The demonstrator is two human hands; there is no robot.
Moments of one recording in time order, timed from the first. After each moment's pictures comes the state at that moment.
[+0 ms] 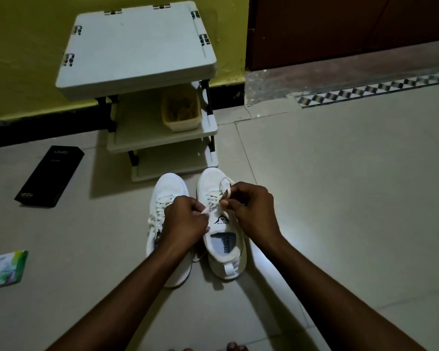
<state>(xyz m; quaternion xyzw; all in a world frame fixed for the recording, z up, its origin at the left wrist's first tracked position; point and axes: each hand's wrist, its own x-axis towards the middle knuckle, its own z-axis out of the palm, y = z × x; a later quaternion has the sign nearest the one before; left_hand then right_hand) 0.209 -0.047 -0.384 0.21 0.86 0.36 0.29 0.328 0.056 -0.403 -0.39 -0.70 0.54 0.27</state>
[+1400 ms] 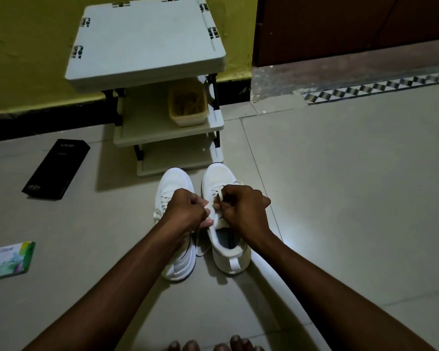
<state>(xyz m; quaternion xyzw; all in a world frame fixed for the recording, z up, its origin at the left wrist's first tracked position) 0.198 -0.042 -0.373 0.09 0.81 0.41 0.40 0.307 0.039 -0.409 -0.41 -0.81 0.36 0.20</state>
